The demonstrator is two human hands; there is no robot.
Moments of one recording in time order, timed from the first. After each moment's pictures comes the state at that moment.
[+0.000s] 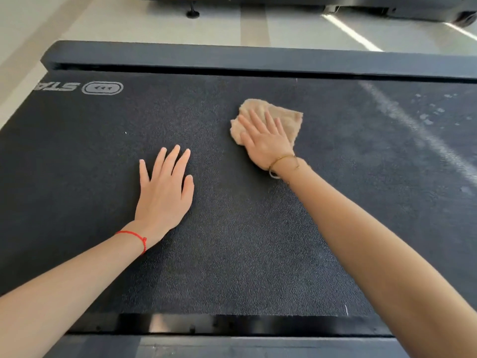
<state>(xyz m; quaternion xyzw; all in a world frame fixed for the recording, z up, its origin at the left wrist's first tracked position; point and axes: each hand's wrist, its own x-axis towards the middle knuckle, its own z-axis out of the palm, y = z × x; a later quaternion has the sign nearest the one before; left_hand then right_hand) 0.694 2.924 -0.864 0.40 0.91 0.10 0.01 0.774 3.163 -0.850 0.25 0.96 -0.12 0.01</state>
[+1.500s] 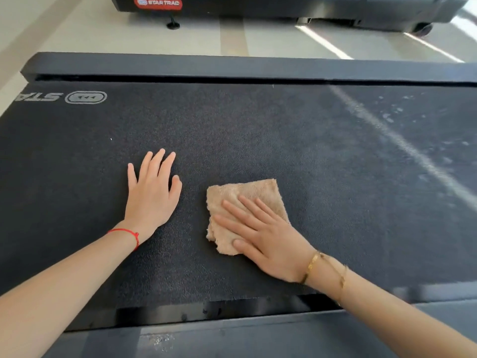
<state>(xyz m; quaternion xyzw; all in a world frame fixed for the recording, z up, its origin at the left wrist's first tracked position) 0.698 2.925 -0.860 0.40 0.91 0.13 0.01 0.943 3.054 -0.852 0.04 0.99 -0.13 0.02</state>
